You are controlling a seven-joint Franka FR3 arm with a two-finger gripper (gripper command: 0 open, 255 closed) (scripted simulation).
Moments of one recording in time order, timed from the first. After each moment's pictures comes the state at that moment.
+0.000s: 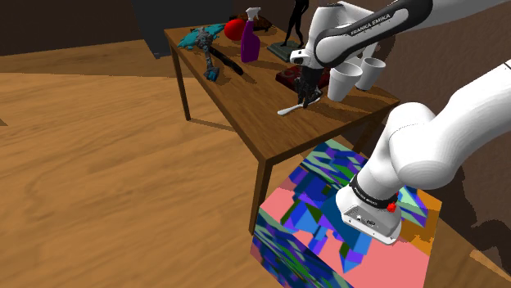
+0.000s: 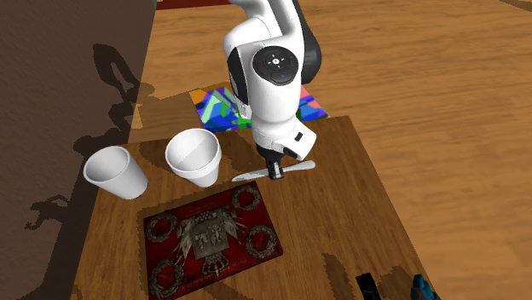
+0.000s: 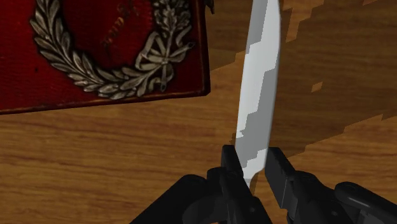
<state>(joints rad) 0.37 -0.41 -0.76 -2.64 -0.36 2.28 -1.42</state>
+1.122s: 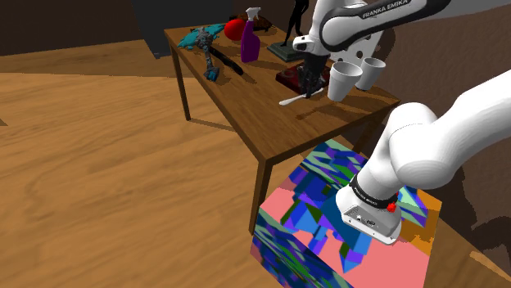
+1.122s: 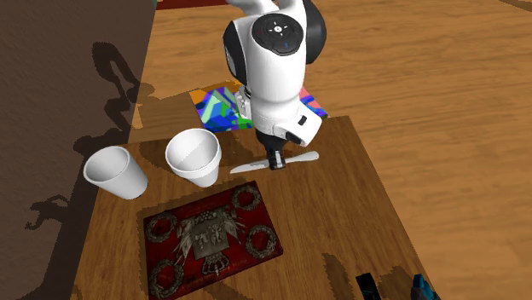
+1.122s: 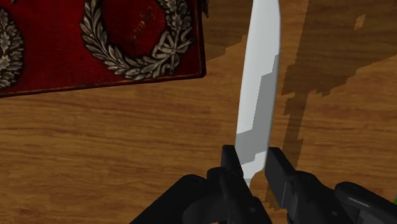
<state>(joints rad) 0.35 -0.51 -0.69 -2.58 -0.37 2.13 -1.40</state>
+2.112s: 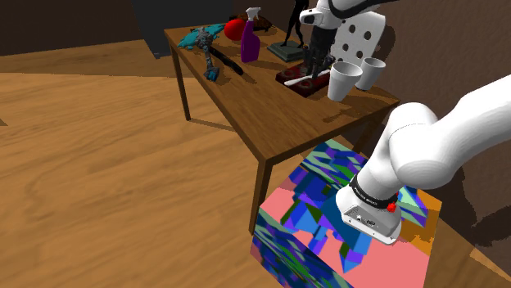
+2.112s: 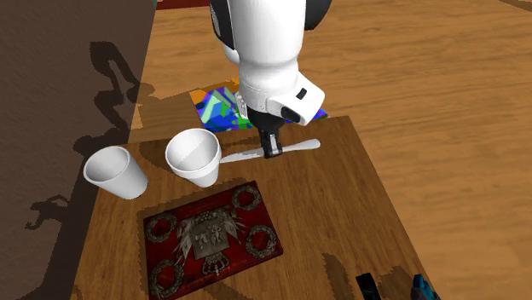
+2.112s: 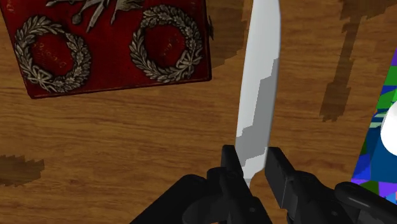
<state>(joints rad) 0.35 -0.55 -0.66 -2.42 -0.34 1.92 -1.43</state>
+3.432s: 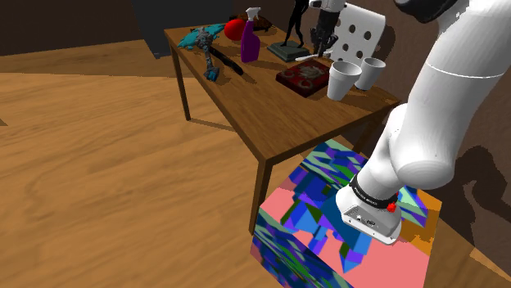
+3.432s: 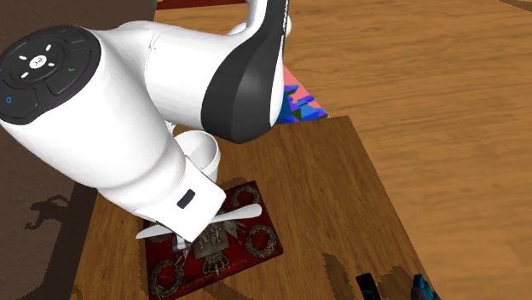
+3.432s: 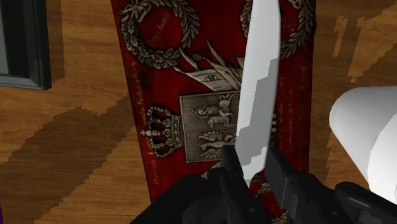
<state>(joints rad) 0.36 0.18 -1.08 -1.87 0.17 1.93 -2.10</state>
